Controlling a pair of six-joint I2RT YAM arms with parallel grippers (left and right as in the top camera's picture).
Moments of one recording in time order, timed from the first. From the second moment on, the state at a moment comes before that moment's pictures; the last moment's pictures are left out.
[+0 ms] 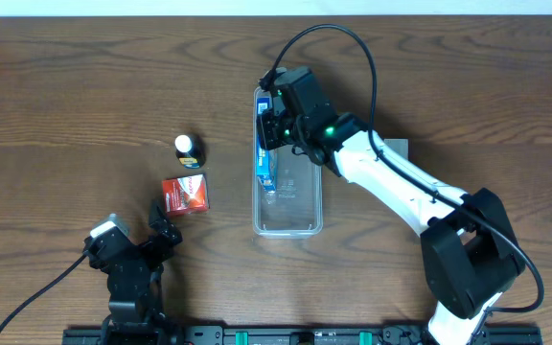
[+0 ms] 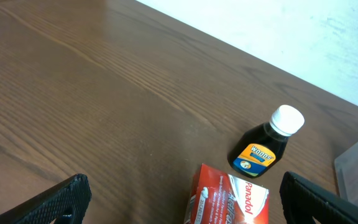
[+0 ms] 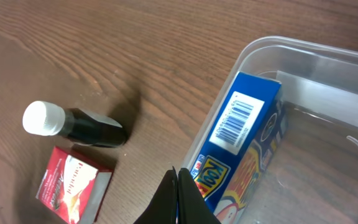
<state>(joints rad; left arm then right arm) -0.07 0.01 0.13 -0.46 -0.37 -0.44 0.63 1.90 1.40 -0.28 -0.19 0.37</state>
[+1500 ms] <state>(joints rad) -0.07 0.01 0.13 -0.46 -0.37 -0.44 0.63 1.92 1.40 -0.31 -0.34 0.26</state>
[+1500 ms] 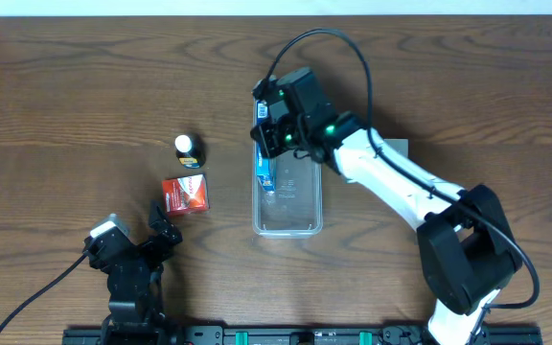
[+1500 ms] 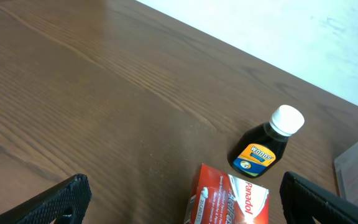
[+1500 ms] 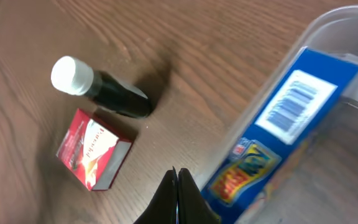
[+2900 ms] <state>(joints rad) -0.07 0.01 0.13 -0.46 -0.37 -0.44 0.50 1.73 1.40 -0.57 0.03 0.30</state>
